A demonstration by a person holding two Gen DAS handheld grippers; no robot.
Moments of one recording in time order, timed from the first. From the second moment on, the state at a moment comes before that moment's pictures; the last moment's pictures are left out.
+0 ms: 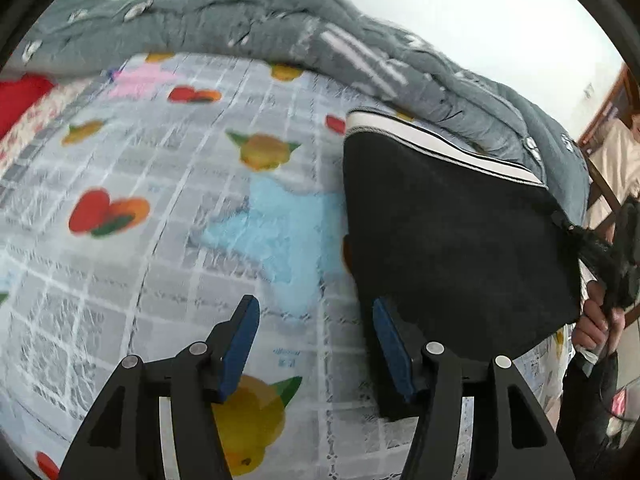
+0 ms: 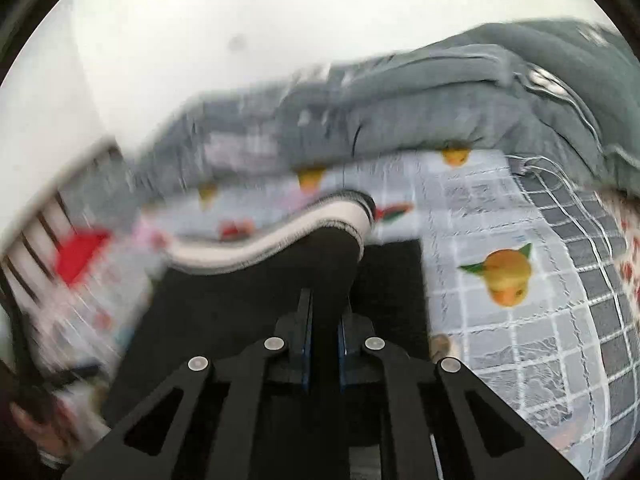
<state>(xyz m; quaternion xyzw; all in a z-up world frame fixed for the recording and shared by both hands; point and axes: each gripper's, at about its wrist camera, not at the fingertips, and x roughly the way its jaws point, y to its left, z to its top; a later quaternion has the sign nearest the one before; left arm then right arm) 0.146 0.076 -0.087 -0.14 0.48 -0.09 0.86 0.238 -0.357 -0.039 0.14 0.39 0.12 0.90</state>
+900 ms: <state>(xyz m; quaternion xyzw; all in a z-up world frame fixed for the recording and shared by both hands) 0.333 -0.064 -0.115 -0.01 0.46 -0.12 0.88 0.337 -0.327 -0.100 0.03 0.44 0.07 0.89</state>
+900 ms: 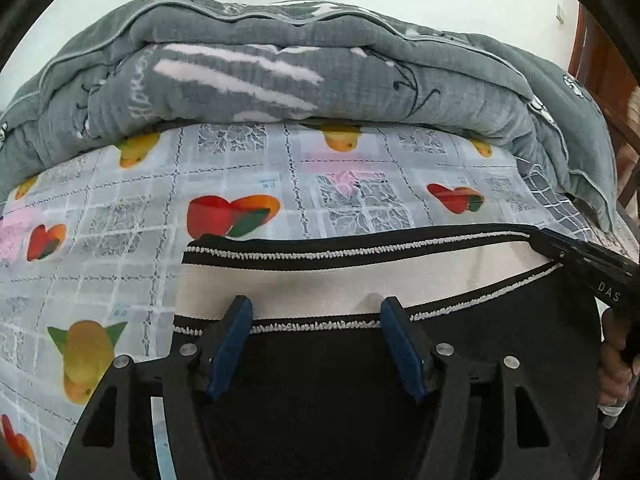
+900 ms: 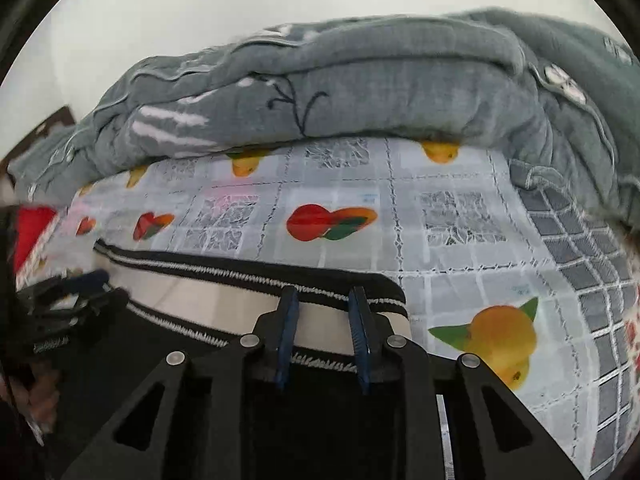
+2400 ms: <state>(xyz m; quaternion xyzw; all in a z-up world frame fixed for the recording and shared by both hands) 0.096 -0.031 -0.085 0.12 0.47 -0.09 0.87 0.083 -0.359 -0.069 0.10 0.49 0.06 0.87</state>
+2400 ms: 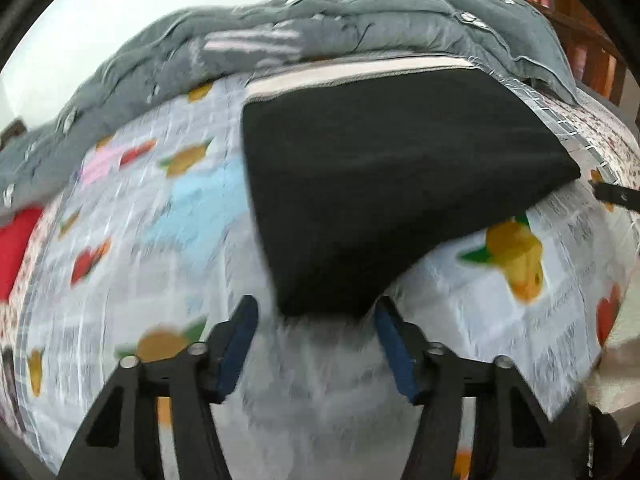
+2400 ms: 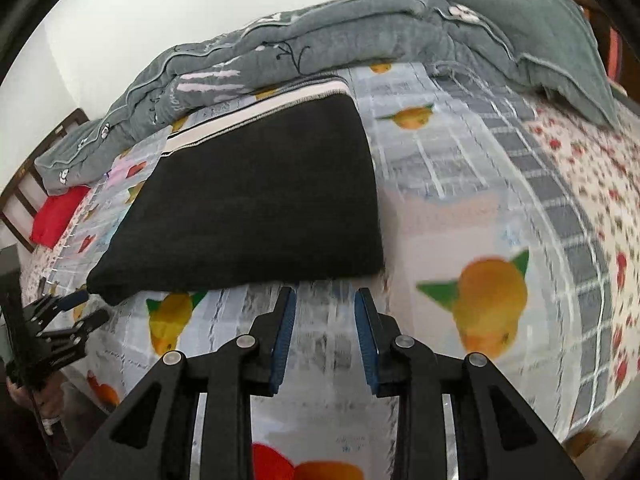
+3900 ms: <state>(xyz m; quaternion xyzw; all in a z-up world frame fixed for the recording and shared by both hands) 0.115 -0.019 -0.076 -0.08 0.50 -0.10 0.86 0.118 -0.347 -0.043 0.06 0.47 0.06 0.88</state>
